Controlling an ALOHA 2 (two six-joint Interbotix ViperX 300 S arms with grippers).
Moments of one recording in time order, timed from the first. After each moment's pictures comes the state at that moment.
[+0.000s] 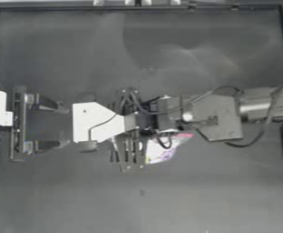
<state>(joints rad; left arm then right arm) 0.14 -0.68 1.23 0.00 -0.18 0.05 0.02 0.26 -0.11 -0.10 0.91 0.02</state>
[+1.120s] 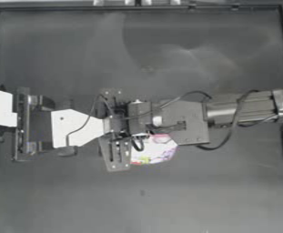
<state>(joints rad) 0.14 -0.63 1.23 0.00 -0.20 0.05 0.02 0.40 -0.29 -0.14 1.05 -0.02</state>
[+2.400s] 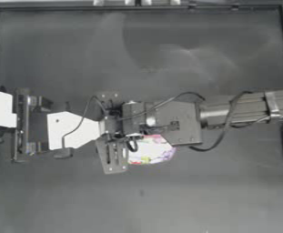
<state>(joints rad) 0.14 -0.63 1.24 0.00 -0.20 0.05 0.02 0.44 -0.33 -0.10 1.09 -0.04</state>
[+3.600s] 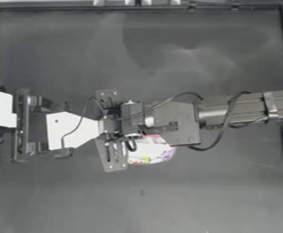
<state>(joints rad) 0.14 -0.63 1.24 0.00 -0.20 0.05 0.02 0.44 -0.34 -0.14 1.10 -0.05</state>
